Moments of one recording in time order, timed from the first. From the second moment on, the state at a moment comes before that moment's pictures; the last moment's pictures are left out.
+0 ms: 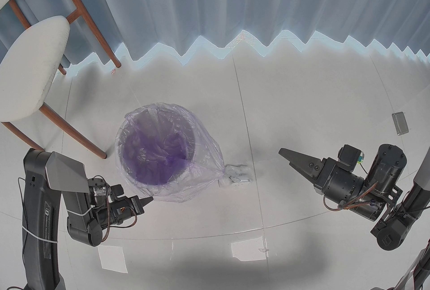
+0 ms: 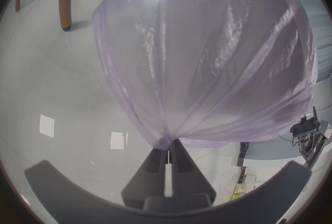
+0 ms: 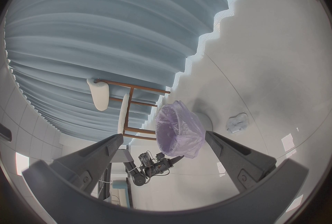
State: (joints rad) left arm -0.05 2.60 -0.60 -1.55 -0.54 -0.49; right arm 0.49 1.89 -0.31 -1.55 0.32 0.84
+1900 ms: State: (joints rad) left arm -0.37 1.42 -0.38 -1.36 -0.39 -0.41; right arm 0.55 2.39 -0.81 -1.55 0.34 0.73
